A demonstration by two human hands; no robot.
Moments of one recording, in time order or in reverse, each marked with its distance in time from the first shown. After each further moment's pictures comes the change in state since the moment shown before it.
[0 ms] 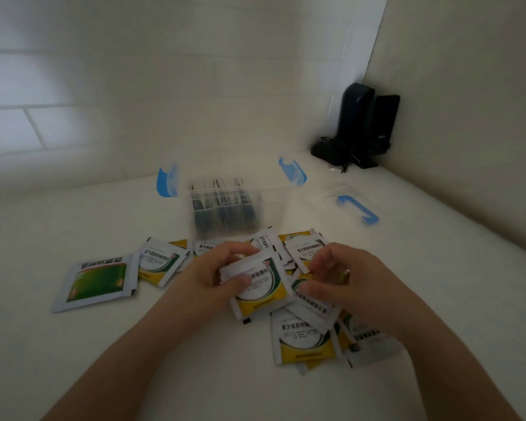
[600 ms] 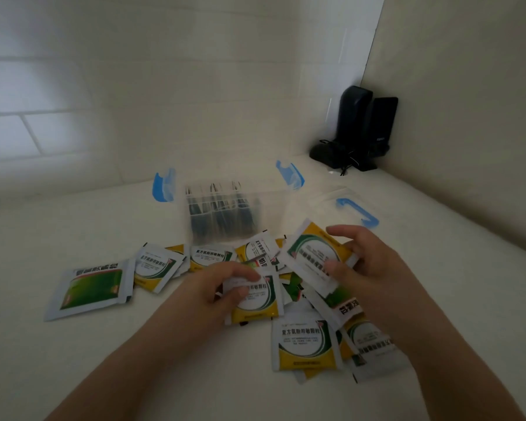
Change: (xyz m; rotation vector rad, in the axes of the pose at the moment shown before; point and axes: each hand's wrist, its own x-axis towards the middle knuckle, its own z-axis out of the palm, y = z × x) left_hand -0.006 -0.001 0.003 0.336 0.006 -0.018; right_hand -0.008 -0.004 -0.007 0.233 0.201 -0.007
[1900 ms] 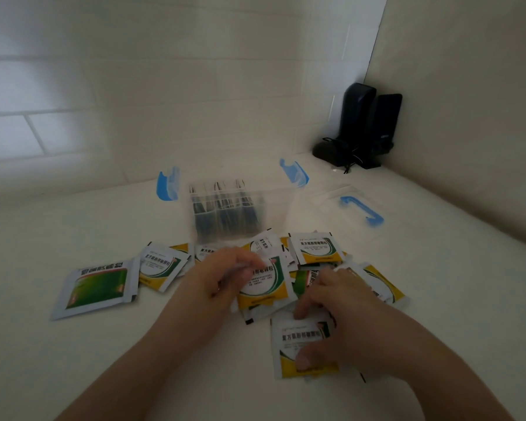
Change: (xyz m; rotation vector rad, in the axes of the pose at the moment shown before) left_hand 0.002 0.001 0.002 -0.080 0.119 0.186; right_hand -0.009 -0.006 0.022 -0.740 -0.512 -0.056
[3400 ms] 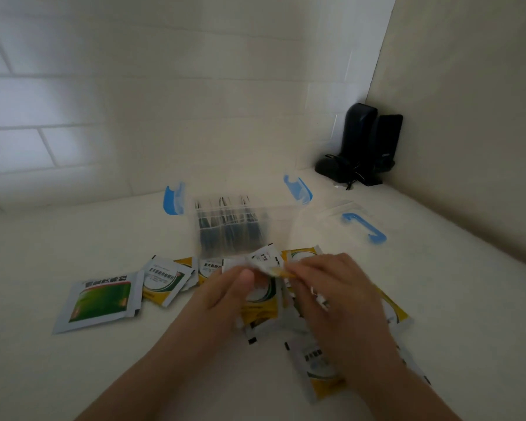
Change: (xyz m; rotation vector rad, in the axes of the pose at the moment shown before) left_hand 0.000 0.014 0.004 -0.104 0.050 -0.113; right_hand 0.020 -0.009 0.018 0.047 0.923 -0.238
